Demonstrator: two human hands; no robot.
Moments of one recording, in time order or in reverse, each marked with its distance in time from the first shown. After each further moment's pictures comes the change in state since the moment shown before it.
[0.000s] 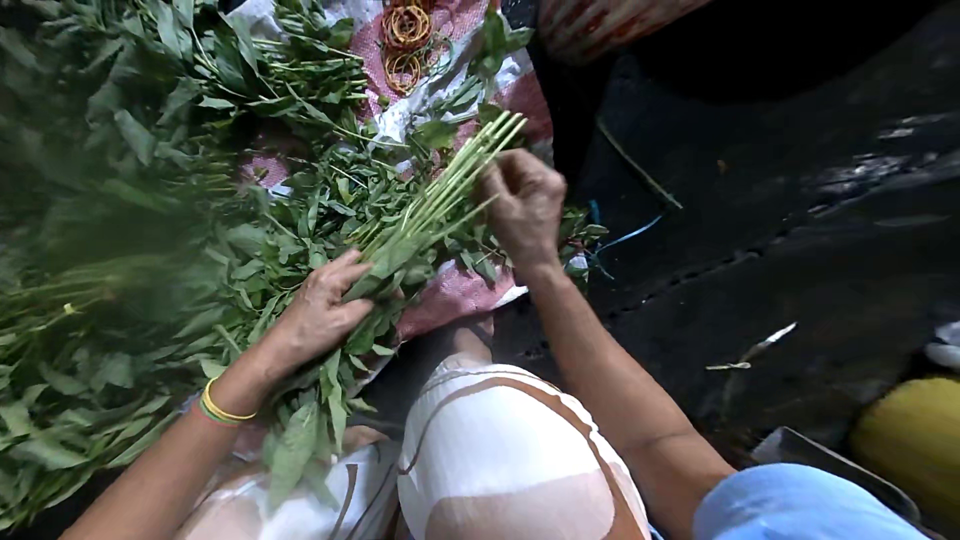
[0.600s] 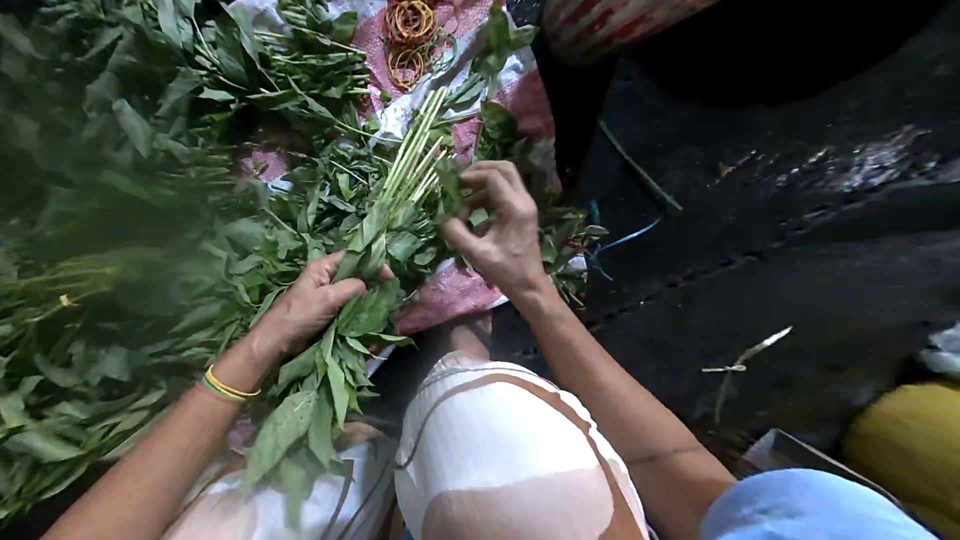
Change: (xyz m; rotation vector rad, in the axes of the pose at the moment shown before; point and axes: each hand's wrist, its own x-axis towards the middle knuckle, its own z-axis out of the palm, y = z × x) left_hand 0.000 0.002 0.003 -0.551 0.018 -0.303; right_hand -0.027 -0.006 0.003 -0.057 -0.173 -0.194
